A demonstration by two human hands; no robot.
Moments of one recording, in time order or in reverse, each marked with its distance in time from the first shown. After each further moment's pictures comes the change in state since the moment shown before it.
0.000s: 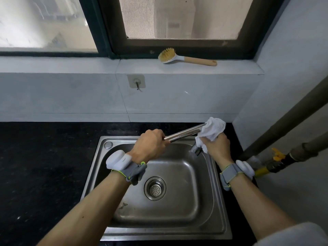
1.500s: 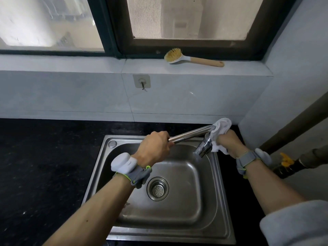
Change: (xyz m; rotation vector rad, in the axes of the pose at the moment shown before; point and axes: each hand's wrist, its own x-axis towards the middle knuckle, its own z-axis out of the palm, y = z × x) left_hand -0.006 0.002 0.003 0.007 0.019 0.013; right_hand 0.055 0.007 -0.017 0.012 -0.212 0.251
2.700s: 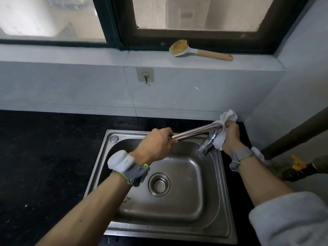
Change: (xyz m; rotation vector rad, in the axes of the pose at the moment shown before) left_hand -0.002 -0.005 -0.004 -0.123 -0.037 0.038; right_hand 0.010 -0.015 0.033 1.109 0.053 0.178
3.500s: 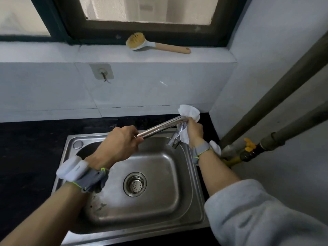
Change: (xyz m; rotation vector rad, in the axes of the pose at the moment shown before) left_hand 0.000 0.007 -0.008 0.097 0.010 0.038; right_hand -0.008 0.002 -0.013 -0.773 0.219 -0.093
